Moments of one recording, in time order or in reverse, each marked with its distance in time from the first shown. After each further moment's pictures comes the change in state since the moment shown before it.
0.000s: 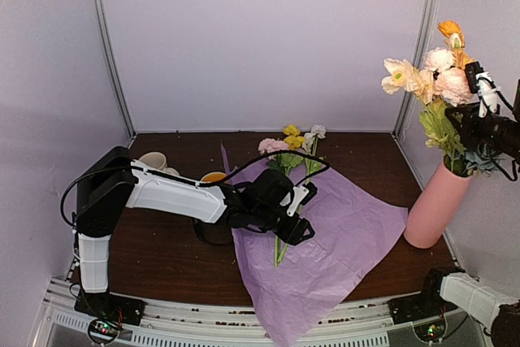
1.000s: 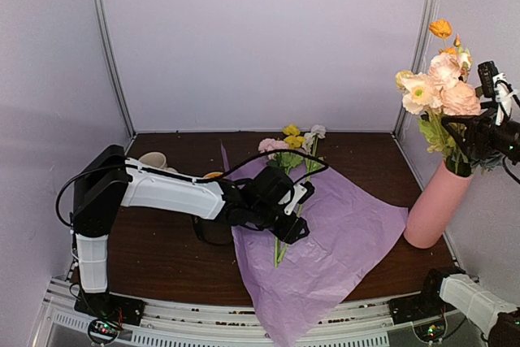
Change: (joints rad) left arm 0.000 -0.019 0.025 -0.108 -0.060 0.022; right arm 0.000 -0.061 0.114 -0.161 -0.165 -0.030
